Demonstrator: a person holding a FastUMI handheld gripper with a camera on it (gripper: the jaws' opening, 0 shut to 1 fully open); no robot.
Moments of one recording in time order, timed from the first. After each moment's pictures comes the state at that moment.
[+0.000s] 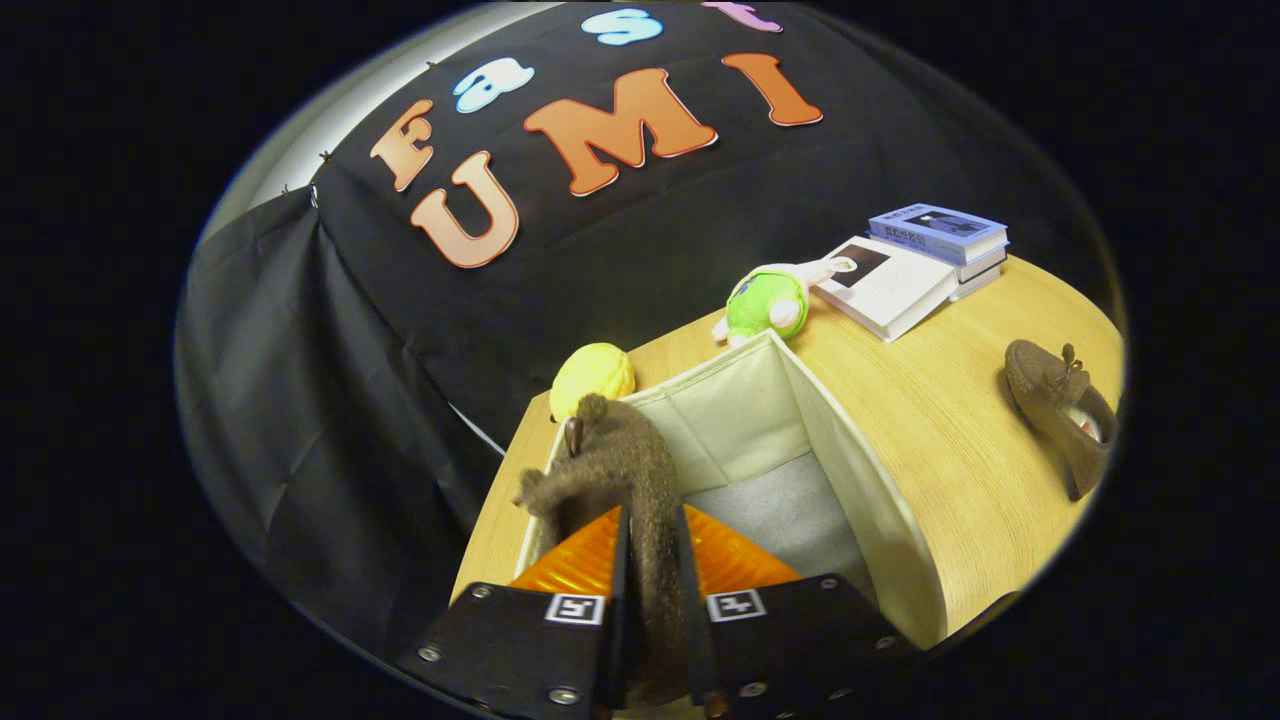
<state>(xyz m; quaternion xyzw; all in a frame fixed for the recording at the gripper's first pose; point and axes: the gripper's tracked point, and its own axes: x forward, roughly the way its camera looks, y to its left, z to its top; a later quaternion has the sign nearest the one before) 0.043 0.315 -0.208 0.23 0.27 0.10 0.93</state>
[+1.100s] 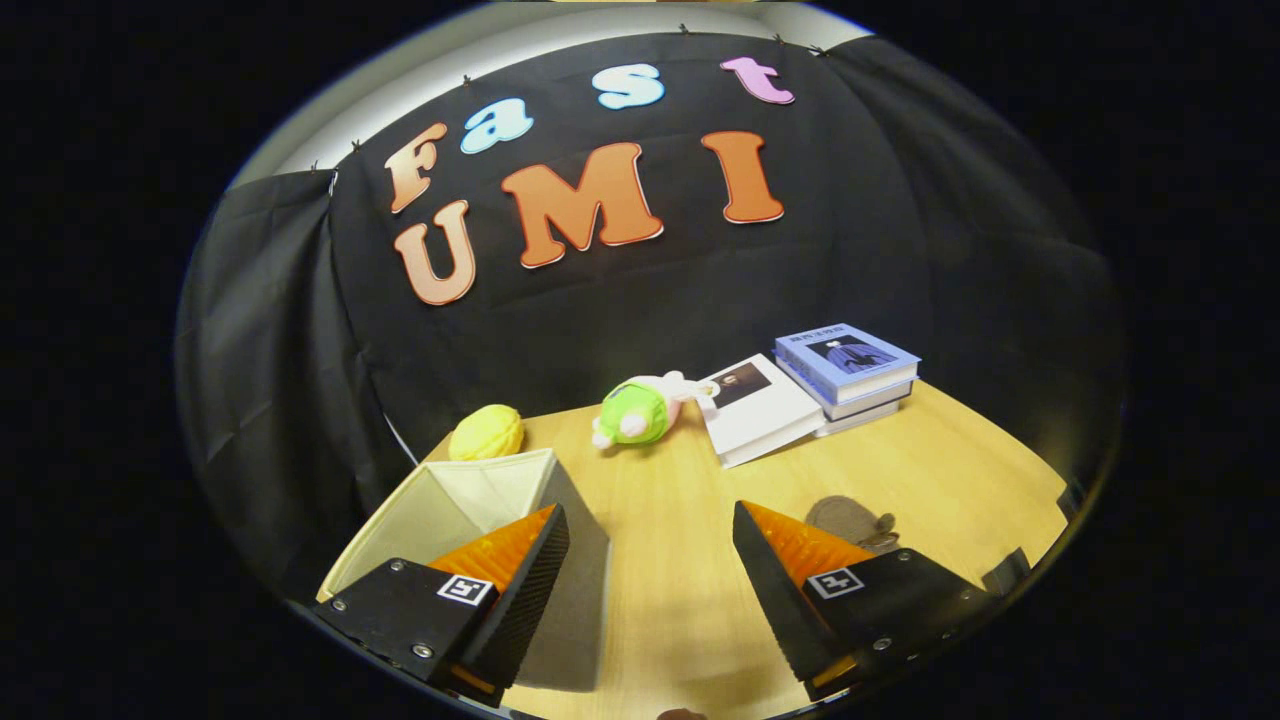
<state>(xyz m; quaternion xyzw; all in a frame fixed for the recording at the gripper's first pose) 0.042 0.068 -0.187 0.11 0.19 0.03 0.98</state>
